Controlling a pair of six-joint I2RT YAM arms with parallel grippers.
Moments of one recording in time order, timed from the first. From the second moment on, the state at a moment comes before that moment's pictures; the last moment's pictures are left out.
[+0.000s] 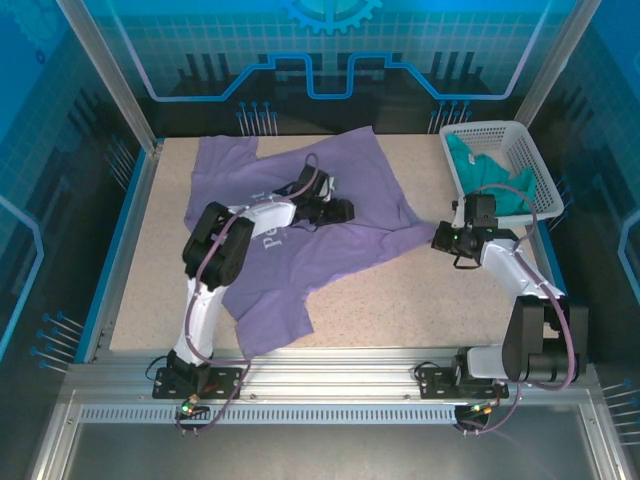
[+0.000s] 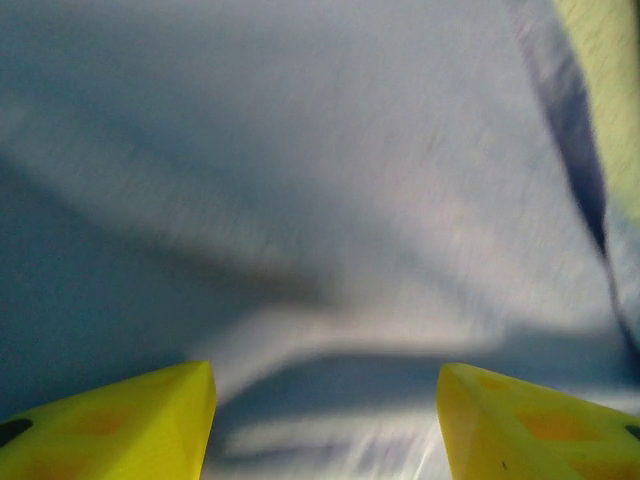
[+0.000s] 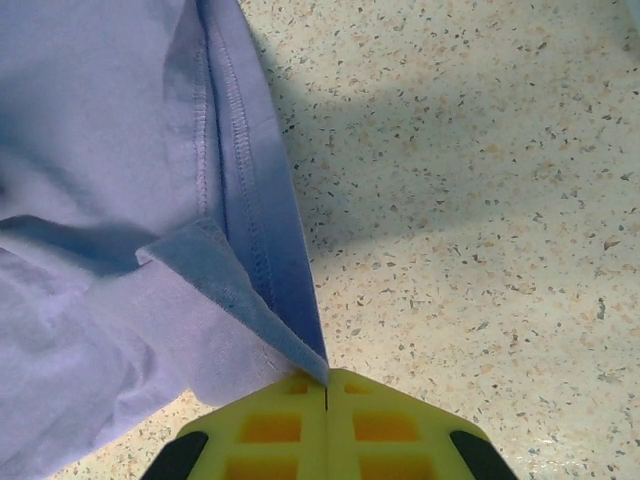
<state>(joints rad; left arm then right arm) -0.46 2.15 1.47 -0.19 0.36 -0.58 -0.06 1.35 0.82 -0.45 -0.21 0.29</state>
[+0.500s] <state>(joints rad) -0.27 1.77 0.95 -0.19 0.23 -0.55 -0.02 1.34 0.82 -0.45 -0.21 0.29</state>
